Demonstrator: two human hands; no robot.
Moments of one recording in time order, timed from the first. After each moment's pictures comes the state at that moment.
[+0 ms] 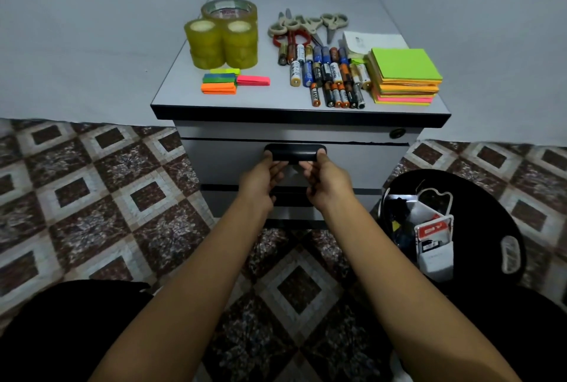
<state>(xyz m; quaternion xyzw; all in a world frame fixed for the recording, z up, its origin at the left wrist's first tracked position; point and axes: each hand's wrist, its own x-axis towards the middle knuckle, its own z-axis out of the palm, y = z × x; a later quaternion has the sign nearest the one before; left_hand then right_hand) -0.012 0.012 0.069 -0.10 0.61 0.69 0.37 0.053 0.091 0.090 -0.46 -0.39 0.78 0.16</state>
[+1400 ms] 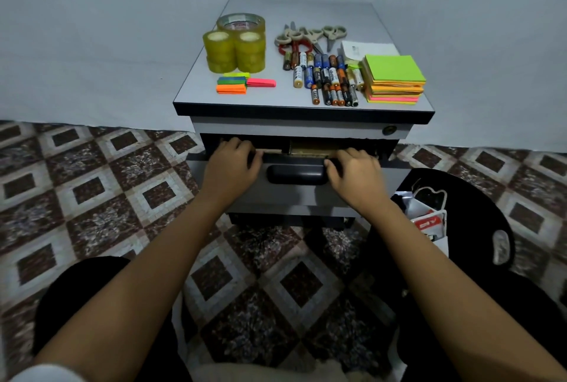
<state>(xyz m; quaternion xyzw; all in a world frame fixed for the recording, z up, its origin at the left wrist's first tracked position) -0.030 -0.059 0.088 0.40 0.87 0.25 -0.15 0.118 0.116 0.095 -0.23 -0.95 0.09 0.19</state>
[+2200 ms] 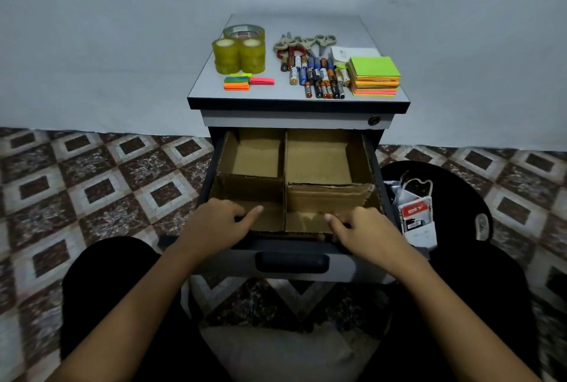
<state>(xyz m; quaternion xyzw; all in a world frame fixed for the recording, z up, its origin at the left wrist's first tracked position) 0.070 -0.154 0.098 0.42 0.88 0.23 0.05 0.235 0.038 0.126 -0.24 -0.94 0.22 -0.03</state>
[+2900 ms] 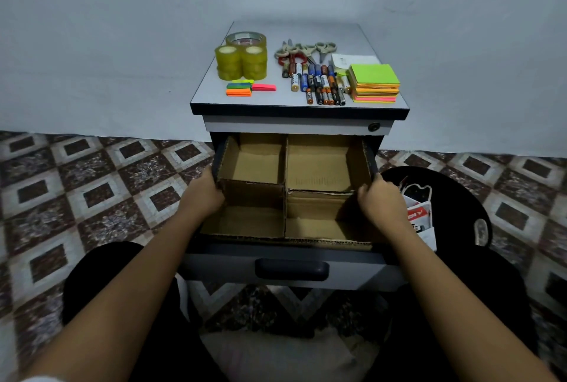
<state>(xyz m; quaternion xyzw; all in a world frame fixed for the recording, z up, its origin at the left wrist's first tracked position) -0.002 -0.133 0.086 0.18 0.95 0.22 0.11 0.193 0.100 0.096 -0.46 -0.86 0.20 0.08</state>
